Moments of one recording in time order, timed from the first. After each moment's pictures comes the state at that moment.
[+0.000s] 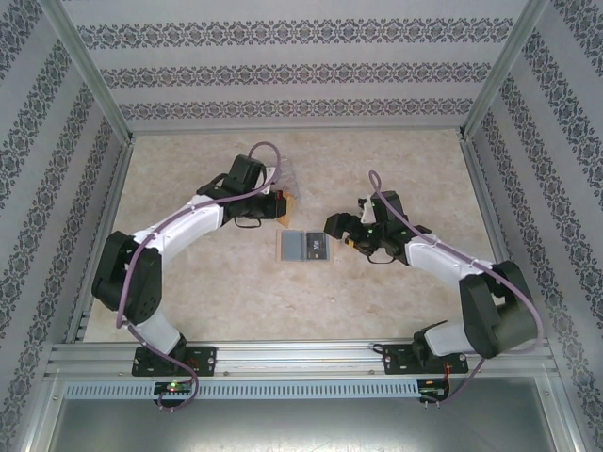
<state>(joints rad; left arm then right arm) -0.46 1.68 1.26 -0.46 0.32 -0.38 0.35 1.37 0.70 -0.13 -0.50 0.76</state>
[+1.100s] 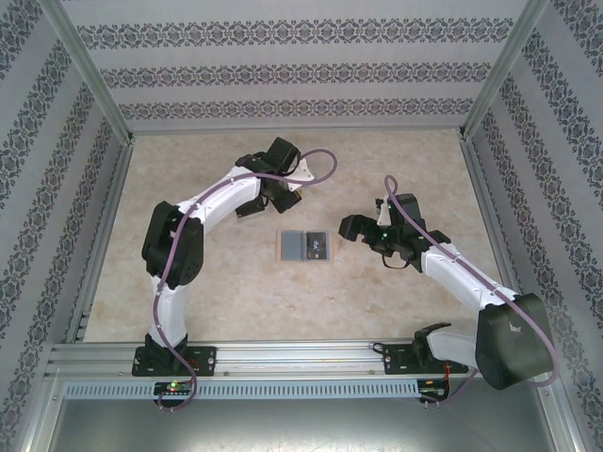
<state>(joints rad) -0.52 2.05 1.74 -0.80 0.04 0.43 0.28 1.22 0.67 -0.28 -0.40 0.65</state>
